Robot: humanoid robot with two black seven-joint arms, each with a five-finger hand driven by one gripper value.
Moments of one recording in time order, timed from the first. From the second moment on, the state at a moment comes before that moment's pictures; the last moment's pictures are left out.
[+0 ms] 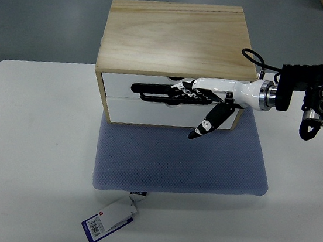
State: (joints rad) left arm 0.00 0.00 -0.07 -0.16 0.00 -0.02 0.08; right arm 0.84 -0.49 0.73 1.39 -1.07 0.61 -0.19
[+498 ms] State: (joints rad) left arm 0.00 0.00 -0.07 -0.16 0.00 -0.02 0.08; right arm 0.81 -0.54 0.73 1.48 -1.06 0.61 -0.19
